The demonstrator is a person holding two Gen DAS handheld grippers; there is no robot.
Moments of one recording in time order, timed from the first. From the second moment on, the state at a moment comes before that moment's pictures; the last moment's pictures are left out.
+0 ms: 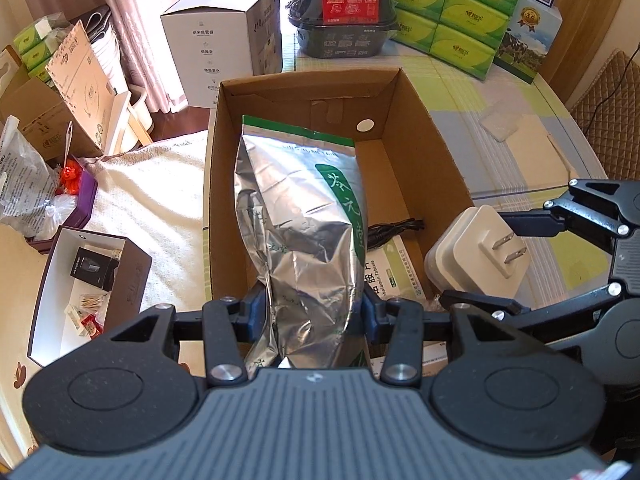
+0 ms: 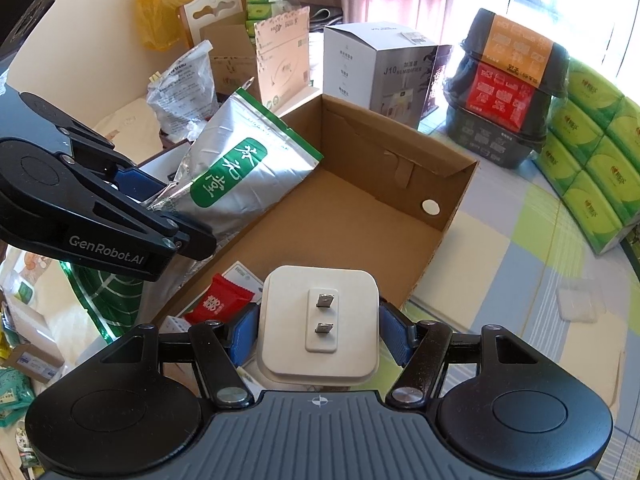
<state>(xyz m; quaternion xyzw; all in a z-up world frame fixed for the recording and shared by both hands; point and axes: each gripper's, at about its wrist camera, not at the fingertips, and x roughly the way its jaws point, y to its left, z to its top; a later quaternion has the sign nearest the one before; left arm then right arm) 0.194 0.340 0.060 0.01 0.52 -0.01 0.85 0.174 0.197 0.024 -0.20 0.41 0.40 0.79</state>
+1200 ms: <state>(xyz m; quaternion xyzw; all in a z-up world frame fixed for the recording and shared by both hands) 0.212 0.356 0.046 0.02 0.51 0.00 0.86 0.190 0.218 0.004 -0.22 0.42 0.40 0.78</state>
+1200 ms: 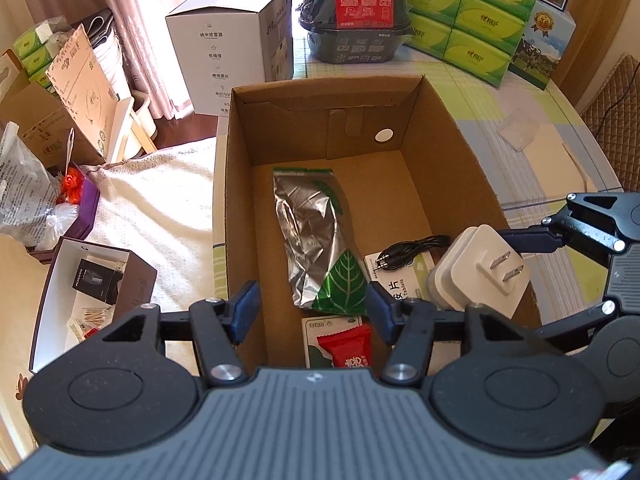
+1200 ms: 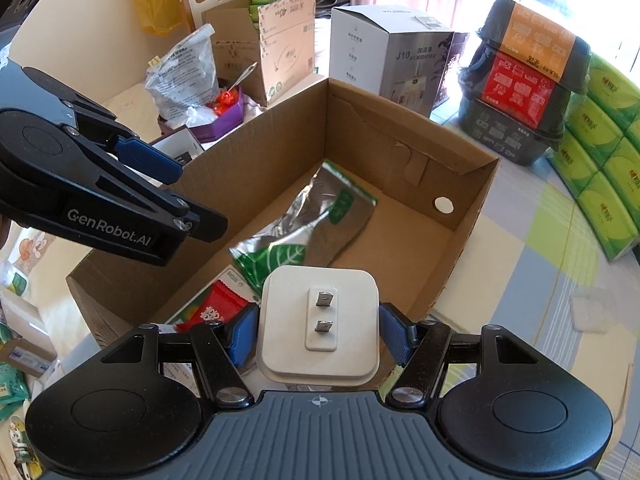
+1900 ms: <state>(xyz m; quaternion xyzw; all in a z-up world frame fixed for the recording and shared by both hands) 0.203 0.359 0.051 0.03 0.51 0.01 0.86 0.187 0.220 0.015 -0.20 0.40 0.42 0.79</state>
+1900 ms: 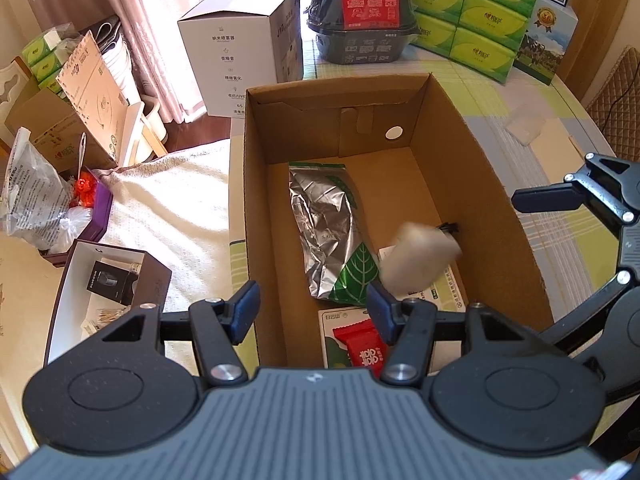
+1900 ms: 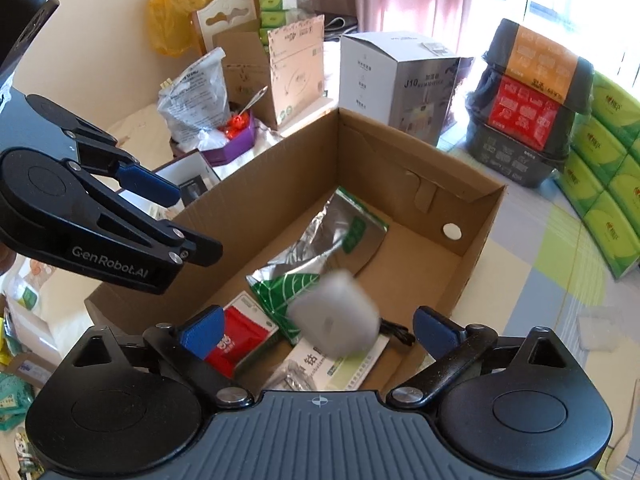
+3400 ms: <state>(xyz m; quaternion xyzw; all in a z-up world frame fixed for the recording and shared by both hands) 0.123 0.280 0.128 0.05 0.47 -0.01 0.88 0.129 0.104 0.082 -0.20 0.39 0.40 0.80</state>
